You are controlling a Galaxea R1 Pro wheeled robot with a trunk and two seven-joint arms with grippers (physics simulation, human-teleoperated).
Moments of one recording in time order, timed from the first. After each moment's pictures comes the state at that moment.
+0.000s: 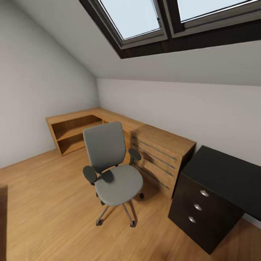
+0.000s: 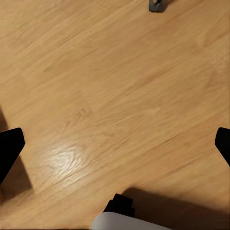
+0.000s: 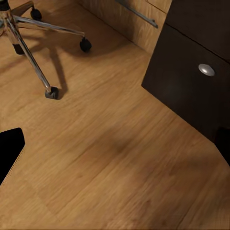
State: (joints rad) left arm -0.25 0.00 -0.91 -0.29 0.97 -0.28 0.49; right arm -0.10 0.09 0.22 -0.27 0.02 -0.68 -0.33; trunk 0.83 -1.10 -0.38
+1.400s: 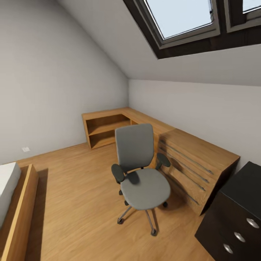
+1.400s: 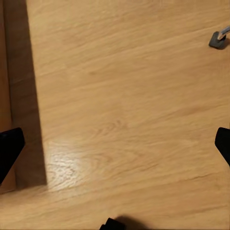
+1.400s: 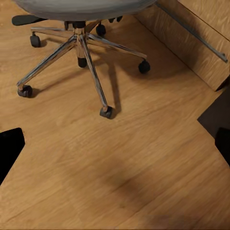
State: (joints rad) left arm -0.25 0.00 -0.91 -0.29 0.97 -0.39 0.50; right arm -0.10 0.09 0.22 -0.28 0.01 -0.69 -0.32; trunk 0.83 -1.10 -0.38
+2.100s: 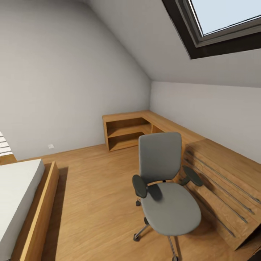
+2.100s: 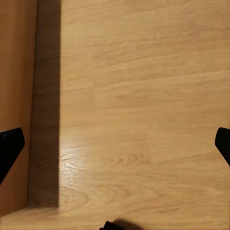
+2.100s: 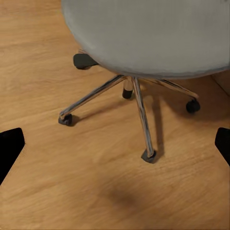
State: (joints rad) left arm -0.25 0.00 -0.91 -0.29 0.97 -0.39 0.50; right arm -0.10 0.09 0.23 -0.27 0.02 -0.69 -0.32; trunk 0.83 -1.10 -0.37
